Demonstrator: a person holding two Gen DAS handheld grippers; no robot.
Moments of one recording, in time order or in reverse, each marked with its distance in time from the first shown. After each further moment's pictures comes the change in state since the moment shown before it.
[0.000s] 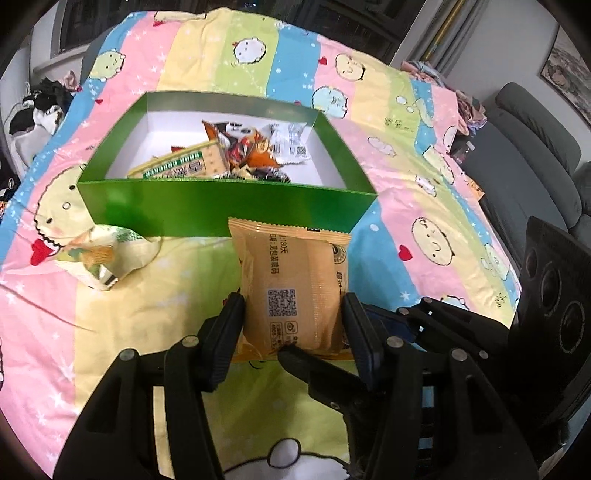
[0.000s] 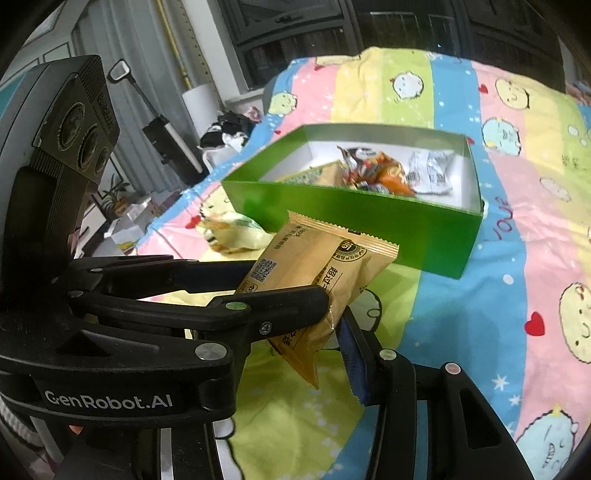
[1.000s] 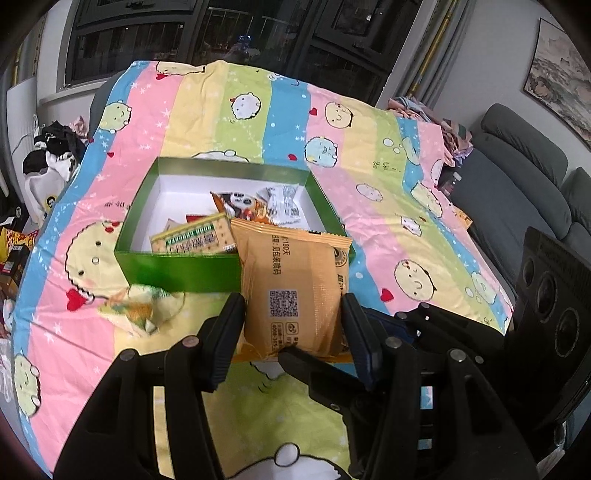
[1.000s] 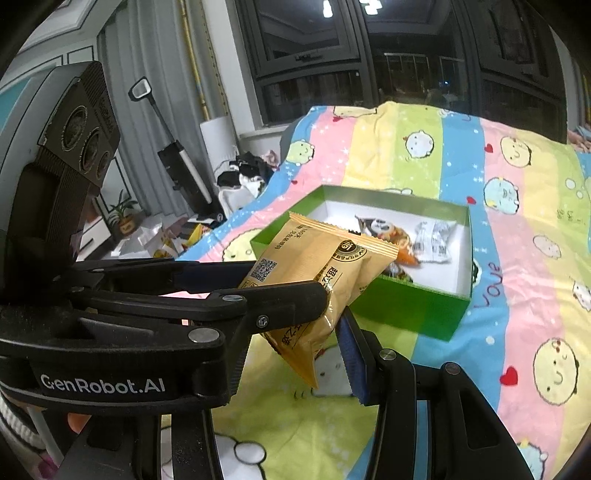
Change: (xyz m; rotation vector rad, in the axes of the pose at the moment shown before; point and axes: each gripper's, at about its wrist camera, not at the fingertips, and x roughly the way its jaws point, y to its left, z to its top) left arm -0.051 -0.003 0.027 0.037 -0.145 0.004; right arm -0.031 0.025 0.033 -0.070 -0.144 -0.011
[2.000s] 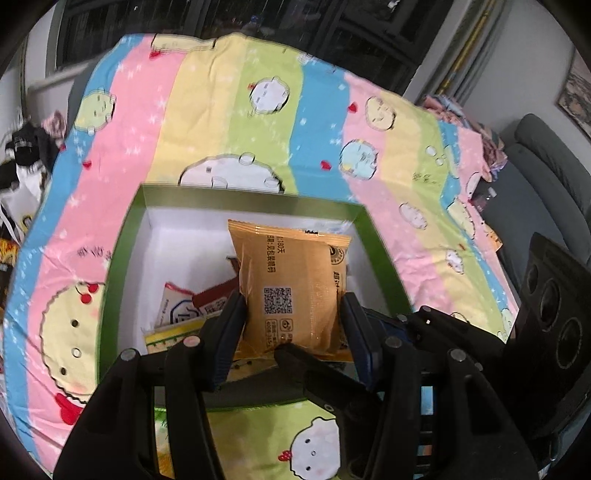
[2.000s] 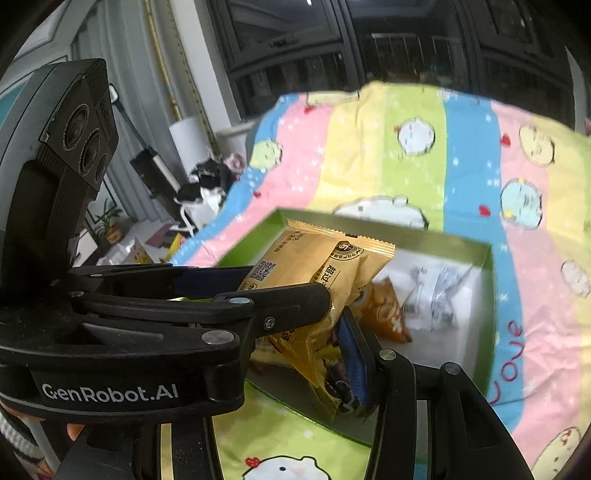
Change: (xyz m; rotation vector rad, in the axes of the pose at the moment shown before) left arm 0.104 0.057 0.088 -0.060 0.100 0.018; right arm 0.107 -0.073 0.070 0.061 0.066 0.004
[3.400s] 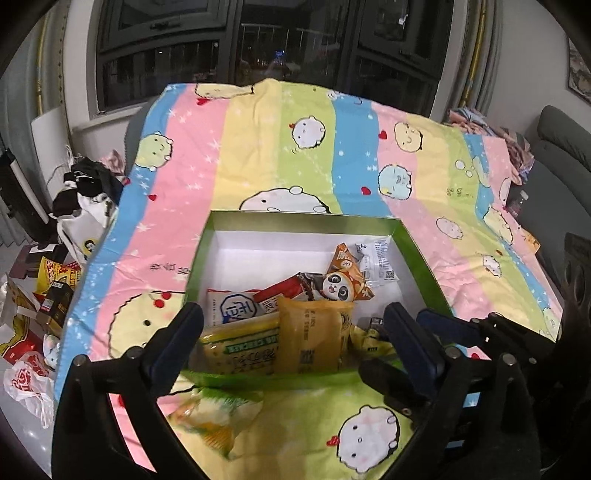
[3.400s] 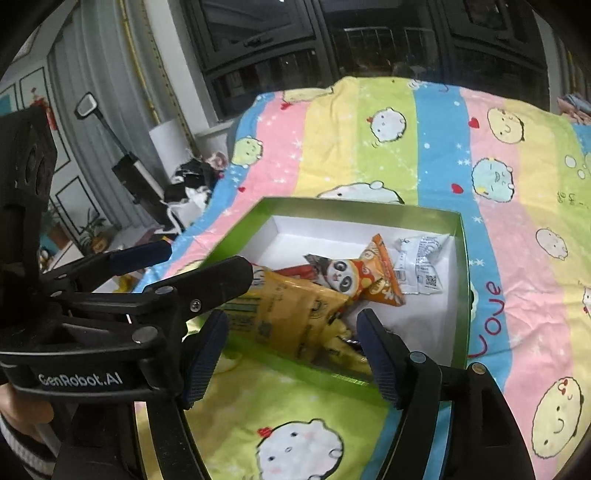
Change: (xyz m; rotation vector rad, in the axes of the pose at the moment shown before) left arm -0.059 0.001 -0.029 0.068 -0.166 0.219; right arm -0.035 0.015 -0.018 0.066 -0.004 -0.072
